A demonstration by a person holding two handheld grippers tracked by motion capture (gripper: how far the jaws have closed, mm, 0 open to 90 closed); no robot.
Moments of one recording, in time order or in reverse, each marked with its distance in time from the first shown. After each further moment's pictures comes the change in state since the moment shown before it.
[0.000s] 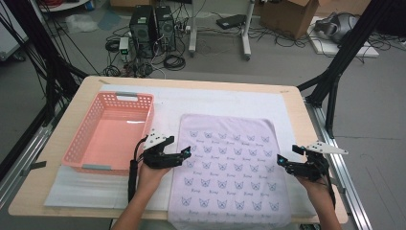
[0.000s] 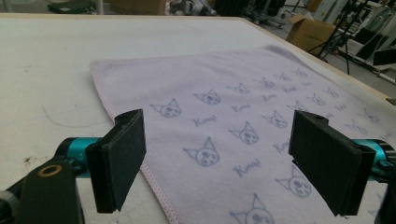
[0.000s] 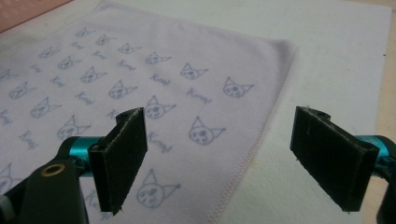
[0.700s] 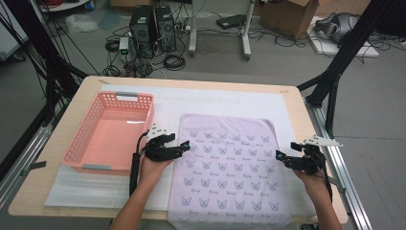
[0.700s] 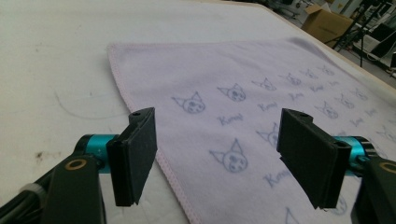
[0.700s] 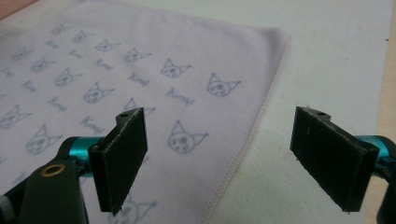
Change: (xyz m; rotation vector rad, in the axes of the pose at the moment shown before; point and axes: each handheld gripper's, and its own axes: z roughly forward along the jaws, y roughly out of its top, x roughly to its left) left arm 0.019 0.008 0.021 0.065 0.027 -0.057; right arm -0.014 0.006 0.019 0.048 -0.010 0.041
